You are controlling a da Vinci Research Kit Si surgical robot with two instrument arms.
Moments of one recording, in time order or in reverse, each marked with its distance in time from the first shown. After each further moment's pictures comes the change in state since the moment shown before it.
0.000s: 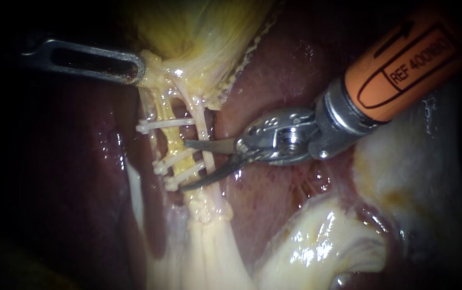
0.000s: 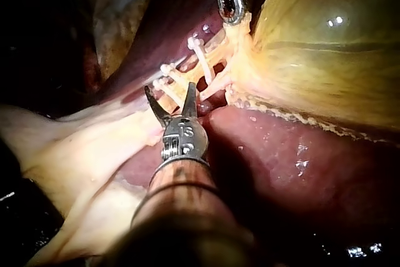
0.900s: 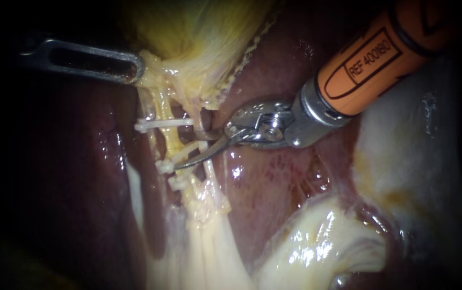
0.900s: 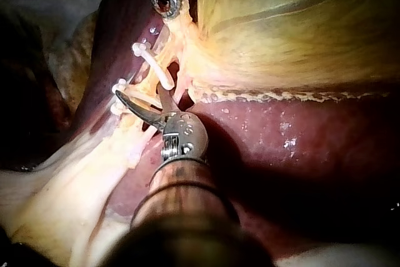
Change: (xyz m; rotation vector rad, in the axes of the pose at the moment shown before) right arm -0.002 0.005 0.005 0.309 0.201 0.205; left arm 0.000 0.000 0.000 0.000 0.000 0.000
